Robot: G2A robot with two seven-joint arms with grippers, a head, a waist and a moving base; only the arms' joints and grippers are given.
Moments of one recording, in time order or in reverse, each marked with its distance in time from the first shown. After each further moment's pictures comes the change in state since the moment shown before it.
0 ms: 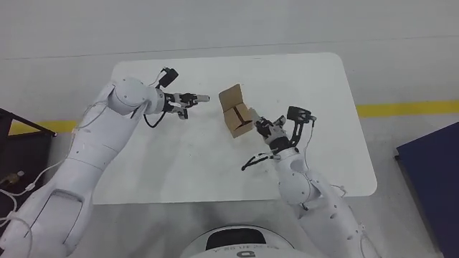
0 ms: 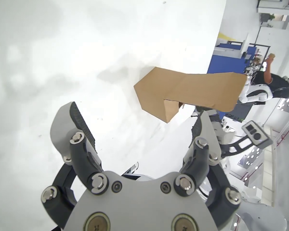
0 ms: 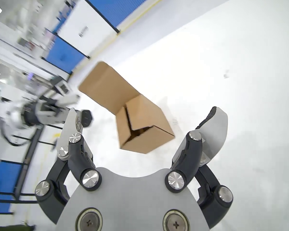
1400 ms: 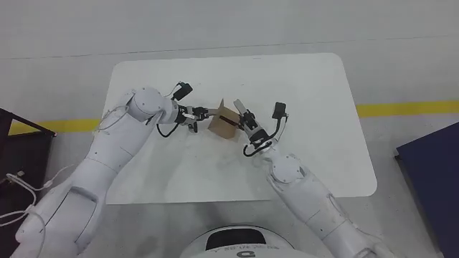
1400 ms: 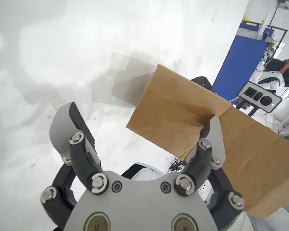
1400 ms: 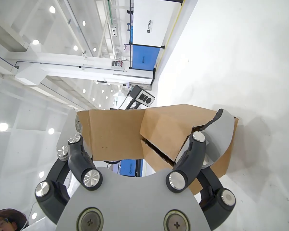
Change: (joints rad) left arm 0.062 -0.037 0.005 0.012 0.003 0.019 -0.014; right arm 0.296 -0.095 -0.116 0.516 0.602 -0.521 0.146
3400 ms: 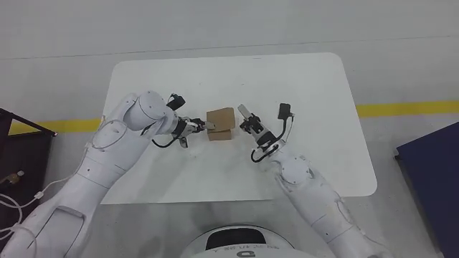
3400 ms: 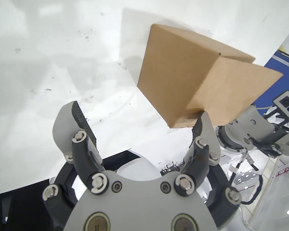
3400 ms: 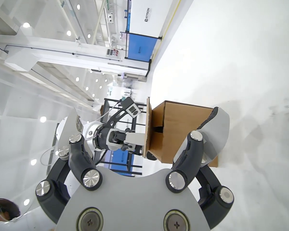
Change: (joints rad) left arm 0.075 0.069 0.004 -0.281 0.171 0.435 -0.112; right arm -0.084 0.019 0.124 -0.065 -0.147 0.031 0.115
